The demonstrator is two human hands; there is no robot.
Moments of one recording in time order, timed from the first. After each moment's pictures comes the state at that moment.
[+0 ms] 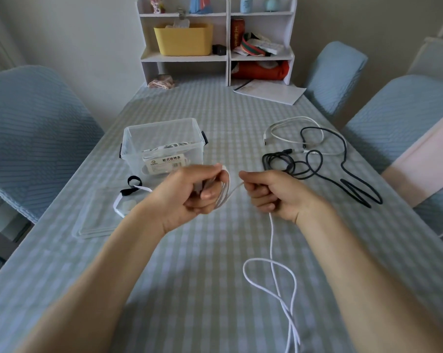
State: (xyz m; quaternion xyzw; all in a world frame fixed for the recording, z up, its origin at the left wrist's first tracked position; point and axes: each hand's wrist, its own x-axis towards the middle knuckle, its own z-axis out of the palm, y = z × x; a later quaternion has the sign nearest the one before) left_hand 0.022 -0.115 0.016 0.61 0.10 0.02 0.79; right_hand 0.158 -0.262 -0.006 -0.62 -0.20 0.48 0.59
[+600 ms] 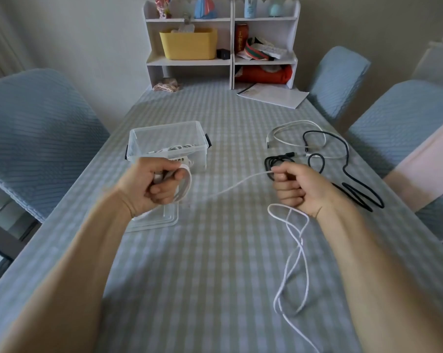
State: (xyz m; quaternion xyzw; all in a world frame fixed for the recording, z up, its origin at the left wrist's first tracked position) left_hand 0.007 -0.054 0.015 0.63 0.16 0.03 0.76; right_hand 0.192 -0.291 -0.008 -0.58 -0.11 0.47 0.66
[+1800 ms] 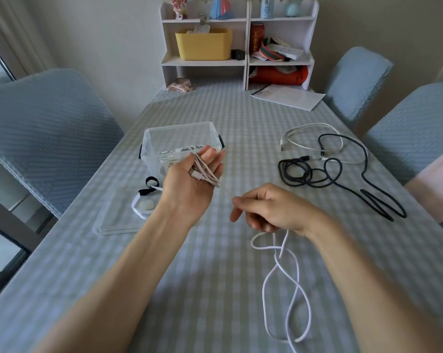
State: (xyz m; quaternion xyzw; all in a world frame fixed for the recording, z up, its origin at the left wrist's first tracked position) left_hand 0.040 -0.105 0.005 0.33 0.16 0.26 0.89; right_hand 0.135 -0.259 -0.003 -0.71 -0.41 0.39 0.41
